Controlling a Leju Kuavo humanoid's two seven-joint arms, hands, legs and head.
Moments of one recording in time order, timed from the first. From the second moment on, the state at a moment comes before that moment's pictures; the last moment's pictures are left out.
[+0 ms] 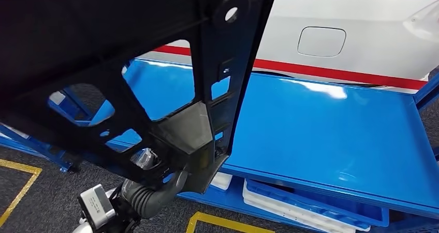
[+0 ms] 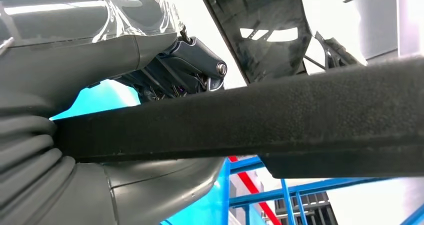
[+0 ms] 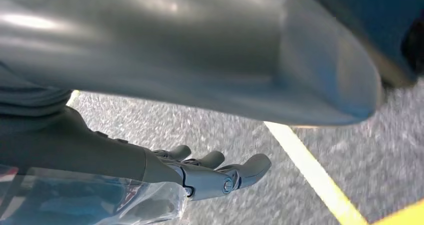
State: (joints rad) left arm -0.42 0.23 -0.97 -1.94 0.27 0.18 -0.15; right arm -0.12 0.00 1.25 -0.24 -0.69 -0.15 0.02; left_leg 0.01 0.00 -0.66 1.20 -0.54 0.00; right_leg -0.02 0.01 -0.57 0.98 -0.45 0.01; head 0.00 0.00
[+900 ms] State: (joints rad) left arm -0.39 0.21 -0.96 -1.96 0.25 0.19 -0.16; right arm -0.12 0.00 1.24 -0.24 -0.69 -0.16 0.02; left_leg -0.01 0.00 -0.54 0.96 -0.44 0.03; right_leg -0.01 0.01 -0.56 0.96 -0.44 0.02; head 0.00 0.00
